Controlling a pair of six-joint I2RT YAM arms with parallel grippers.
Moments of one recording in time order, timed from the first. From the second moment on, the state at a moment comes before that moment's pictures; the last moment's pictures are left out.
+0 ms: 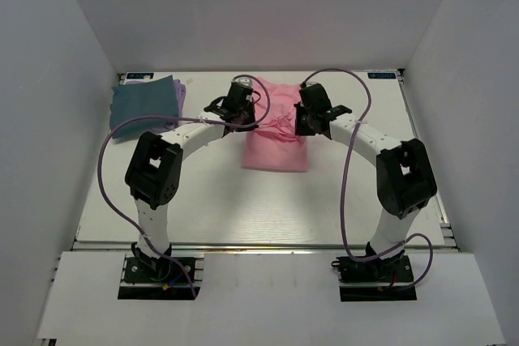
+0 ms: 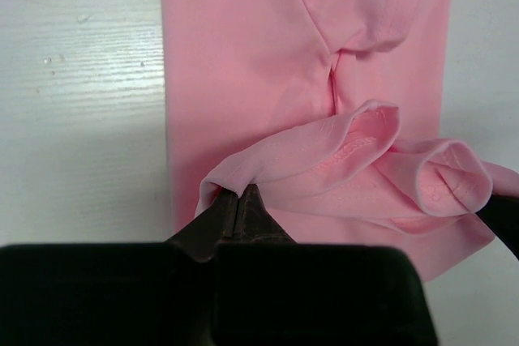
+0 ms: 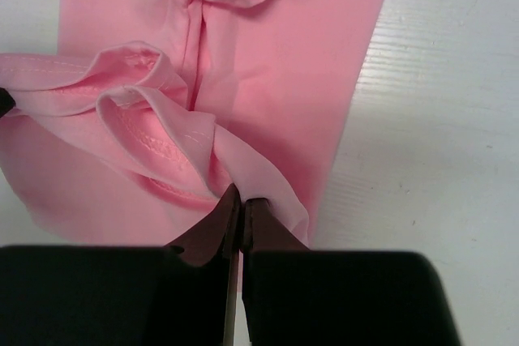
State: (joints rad) left arm -0.54 1.95 1.47 -0.28 -0.09 -0.50; right arm 0.49 1.79 1.33 -0.38 0.08 0.36
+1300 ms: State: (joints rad) left arm -0.40 1.88 1.32 -0.26 0.05 -0.46; right arm 0.36 1.87 1.42 -0.29 -0.46 0.22
